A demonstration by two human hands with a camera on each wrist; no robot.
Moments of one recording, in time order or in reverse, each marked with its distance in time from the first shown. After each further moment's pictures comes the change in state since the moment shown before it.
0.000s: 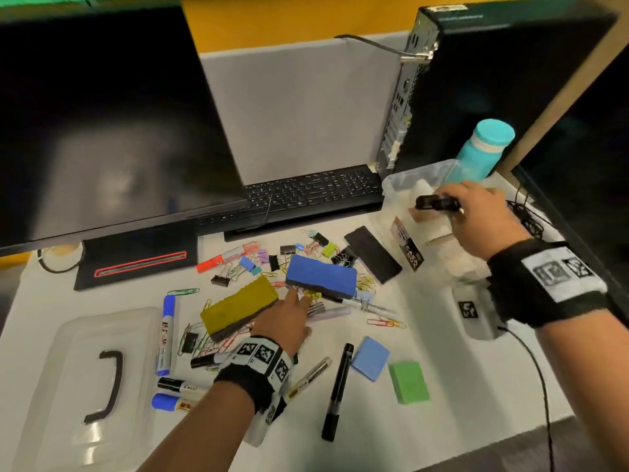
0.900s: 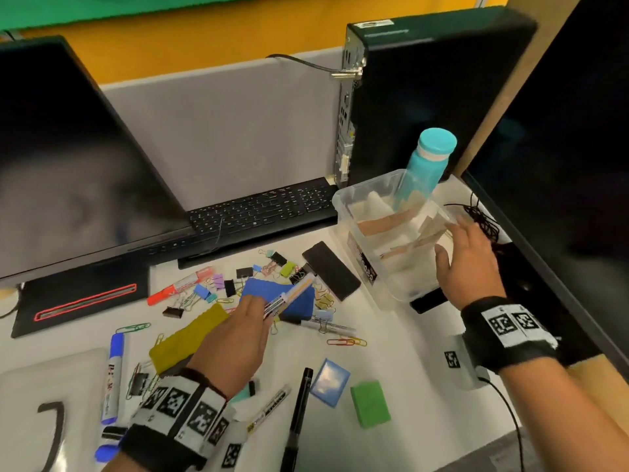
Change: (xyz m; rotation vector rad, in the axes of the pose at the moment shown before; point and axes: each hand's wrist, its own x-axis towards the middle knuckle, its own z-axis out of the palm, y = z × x) left_hand -0.022 0.030 -0.061 -0.187 0.168 0.038; right_hand -0.019 0.107 0.060 0.043 0.237 0.169
